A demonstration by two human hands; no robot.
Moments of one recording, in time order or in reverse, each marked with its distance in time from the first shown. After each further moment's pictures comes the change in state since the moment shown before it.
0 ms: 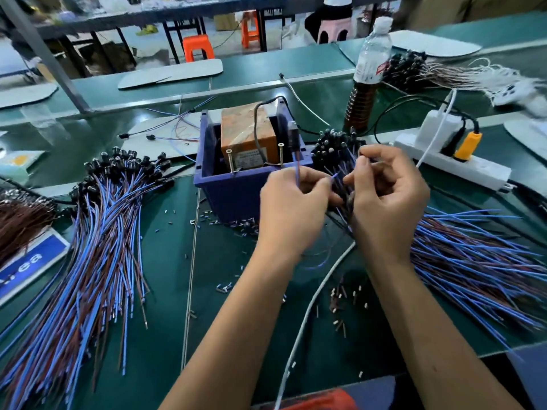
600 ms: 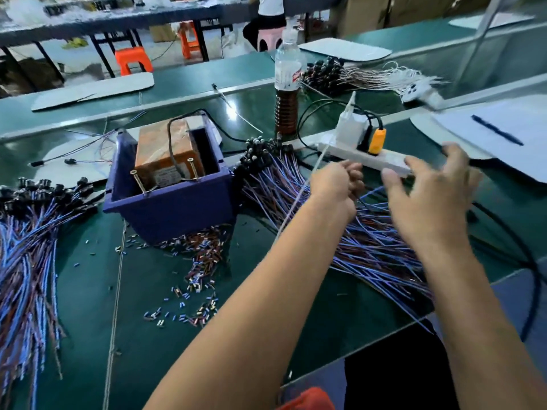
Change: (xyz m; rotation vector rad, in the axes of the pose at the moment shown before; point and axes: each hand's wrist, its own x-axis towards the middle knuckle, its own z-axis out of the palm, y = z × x) left_hand 0.036 0.043 0.182 -0.824 -0.327 -0.762; right_hand 0.061 0.030 -0.151 -0.954 -0.076 0.130
